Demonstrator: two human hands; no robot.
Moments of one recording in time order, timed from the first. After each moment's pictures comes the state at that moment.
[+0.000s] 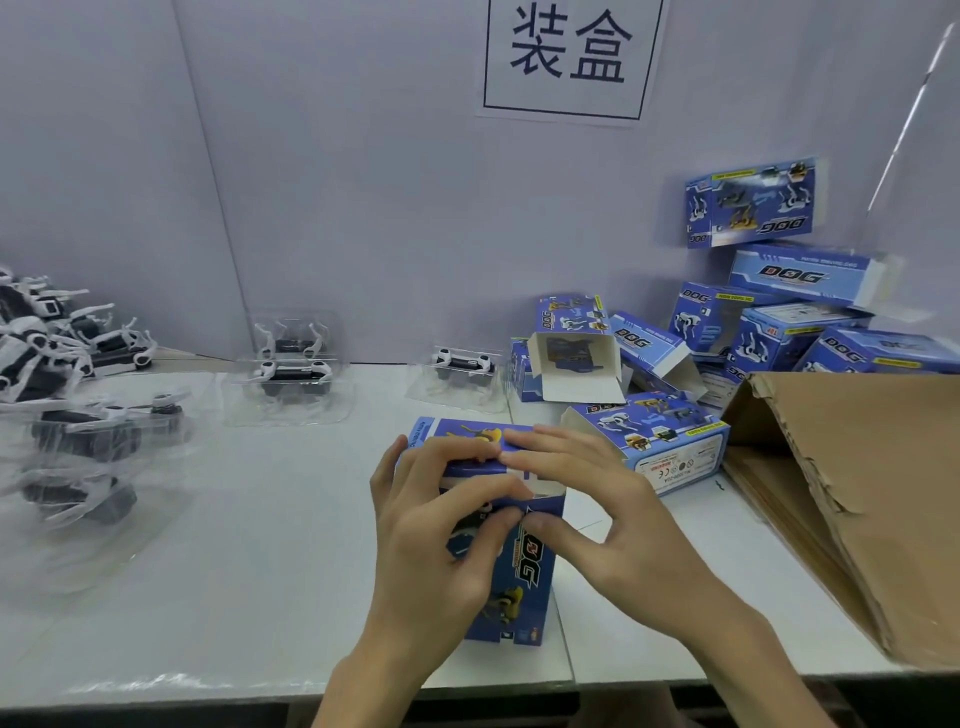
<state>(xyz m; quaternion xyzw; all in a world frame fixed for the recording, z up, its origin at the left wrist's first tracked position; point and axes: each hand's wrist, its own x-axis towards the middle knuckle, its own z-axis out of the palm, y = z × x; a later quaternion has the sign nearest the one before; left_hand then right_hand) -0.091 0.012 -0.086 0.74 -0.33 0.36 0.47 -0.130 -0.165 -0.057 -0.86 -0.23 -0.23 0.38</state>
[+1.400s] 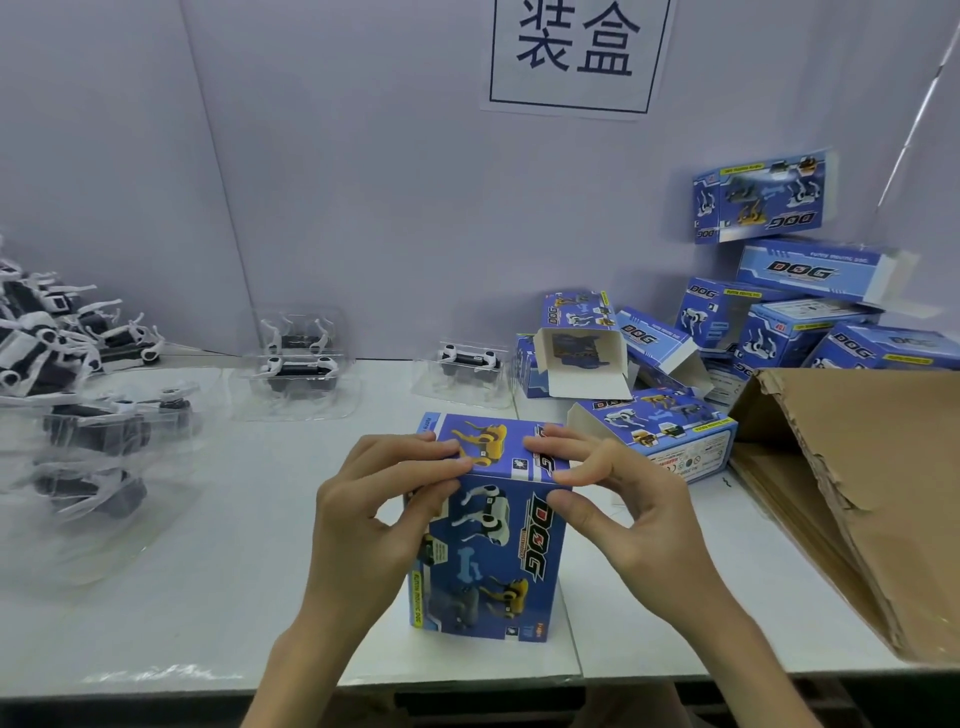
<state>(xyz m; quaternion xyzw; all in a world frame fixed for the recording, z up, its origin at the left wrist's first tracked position) -0.070 0.055 -0.086 0.71 -0.34 0.34 0.51 -0.132 -0.167 -0.071 -0.76 -0.19 -0.22 0.58</state>
